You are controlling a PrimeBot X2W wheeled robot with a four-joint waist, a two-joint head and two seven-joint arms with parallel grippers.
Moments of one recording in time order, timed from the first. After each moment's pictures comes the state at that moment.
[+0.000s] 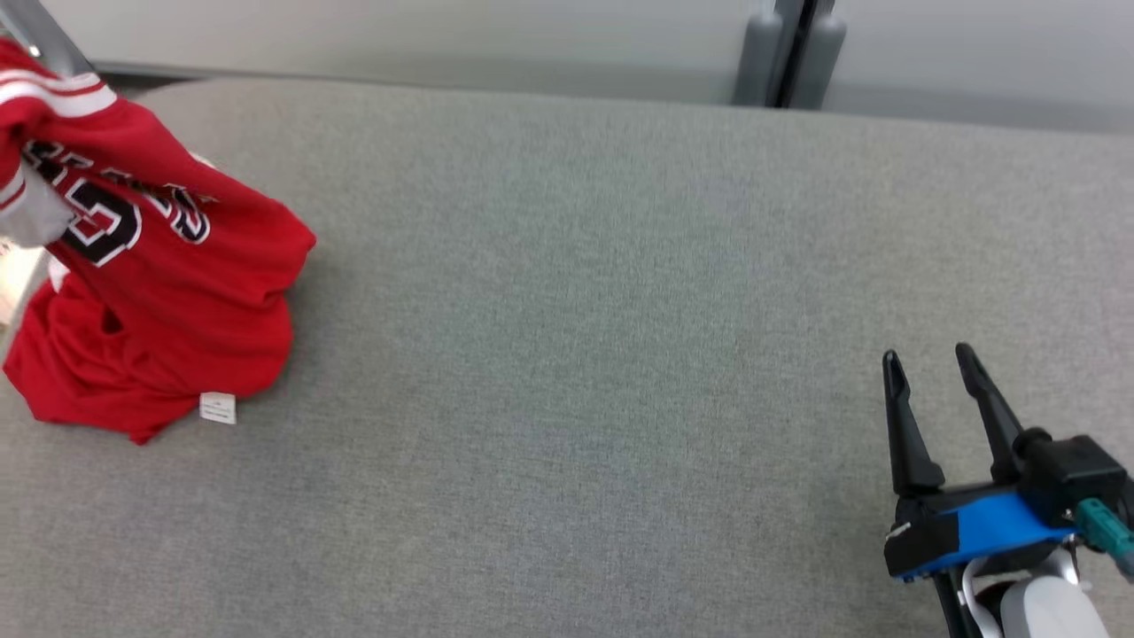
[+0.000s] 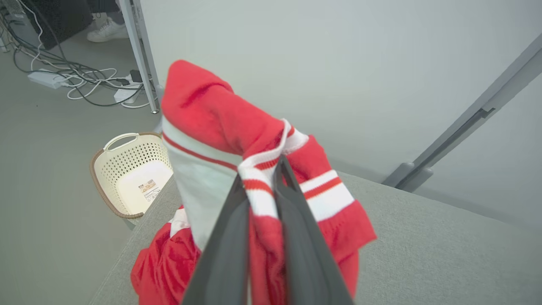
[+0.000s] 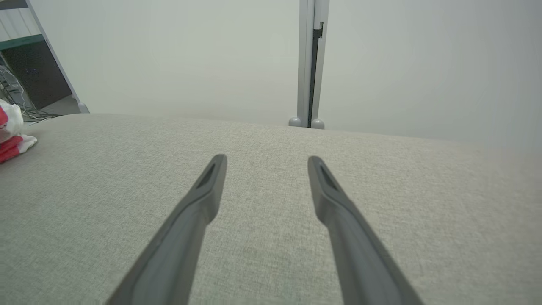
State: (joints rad) left arm -0.66 0.62 -0.03 0.13 -0.76 0.10 0.68; right arm -0.13 -0.05 -0.07 0.11 0.06 0.13 -0.17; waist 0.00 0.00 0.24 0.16
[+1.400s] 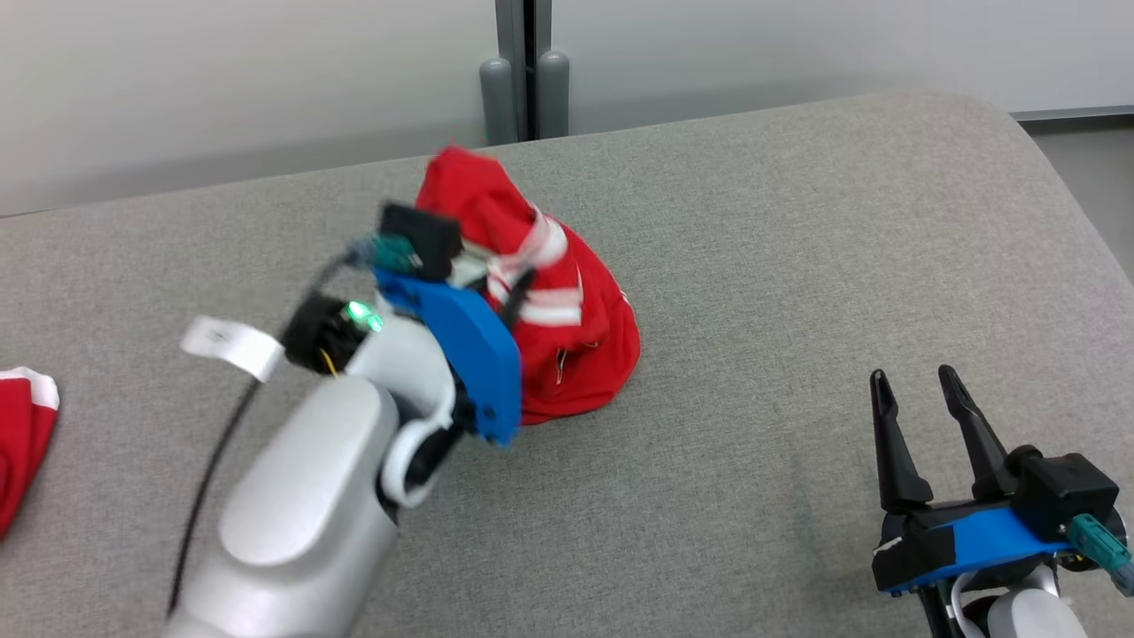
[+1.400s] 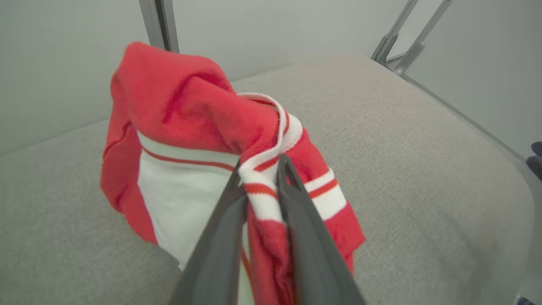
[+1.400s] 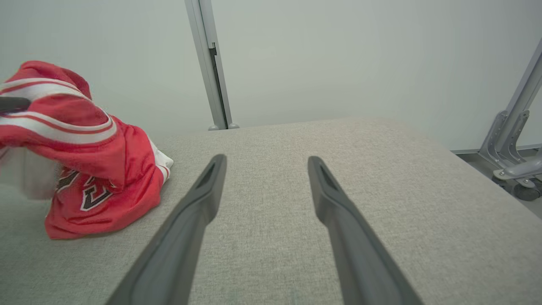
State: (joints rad) left arm -0.65 0.20 -0.57 0.35 -0.61 -0.05 0.42; right arm -0.11 -0.05 -0.04 0.17 0.15 0.13 -0.21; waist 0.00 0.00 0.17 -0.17
